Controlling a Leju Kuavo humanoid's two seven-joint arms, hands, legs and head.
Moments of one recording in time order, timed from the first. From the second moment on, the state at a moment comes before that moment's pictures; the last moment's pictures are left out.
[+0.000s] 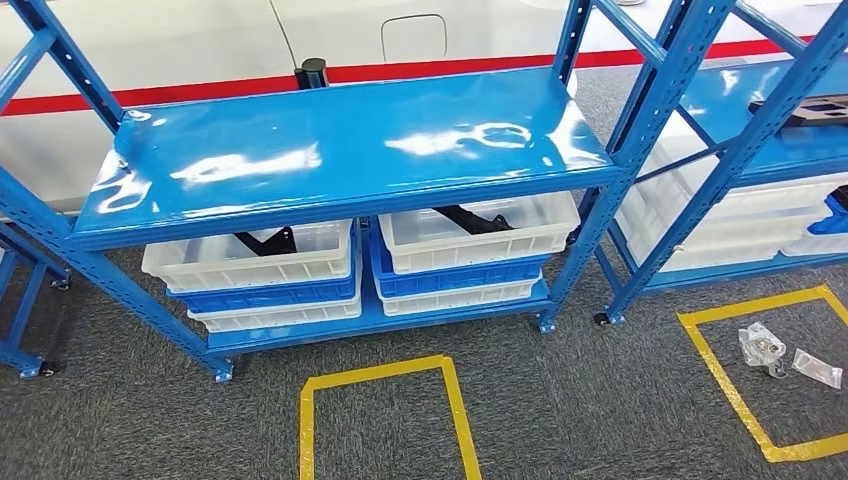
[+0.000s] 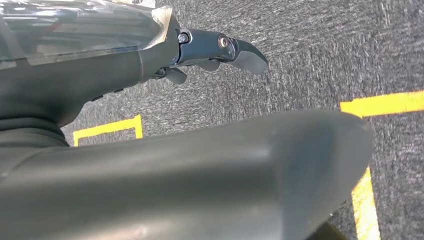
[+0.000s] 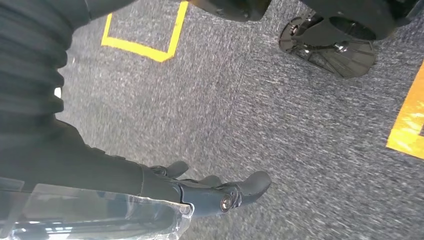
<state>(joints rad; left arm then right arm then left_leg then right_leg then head) -0.10 -0.15 1.21 -0.20 -1.14 0.20 -0.21 -0.11 0.00 0.72 -0.15 -0.09 -0.21 0.16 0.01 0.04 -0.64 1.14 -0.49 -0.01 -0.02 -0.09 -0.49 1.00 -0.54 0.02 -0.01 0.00</state>
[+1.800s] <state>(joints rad) 0.01 -0.09 0.70 -0.26 -0.64 0.13 -0.10 -0.01 0.01 0.43 -0.23 -0.06 -0.13 0.11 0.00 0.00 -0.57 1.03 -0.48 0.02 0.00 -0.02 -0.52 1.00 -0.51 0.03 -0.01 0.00</state>
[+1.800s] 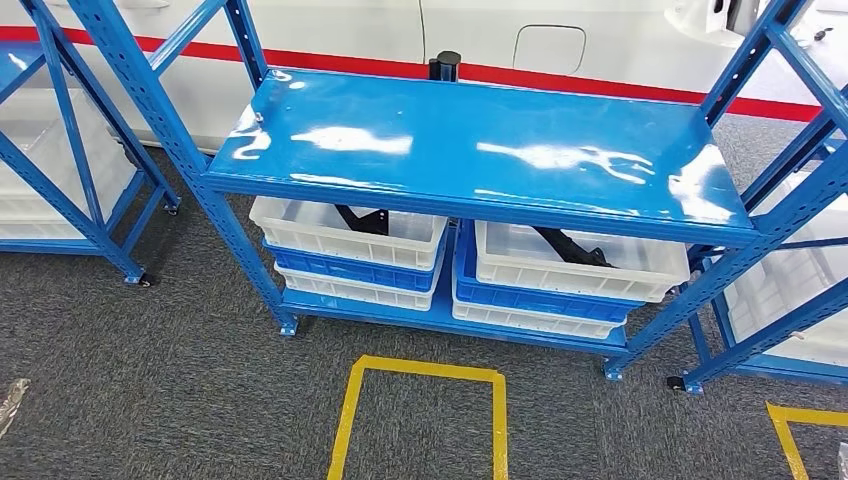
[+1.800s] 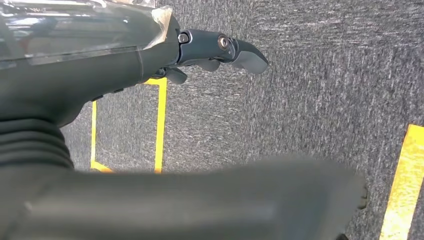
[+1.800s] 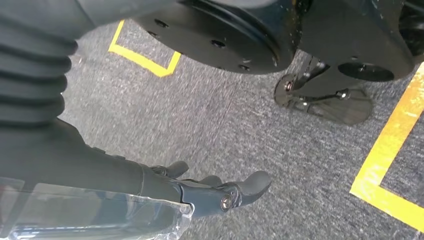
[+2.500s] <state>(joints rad) 0.11 -0.03 0.19 -0.35 -0.14 0.03 -0.03 0.11 0.00 0.12 -0.34 -0.01 -0.03 0.03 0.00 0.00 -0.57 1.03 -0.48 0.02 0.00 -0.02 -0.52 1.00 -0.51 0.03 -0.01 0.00</state>
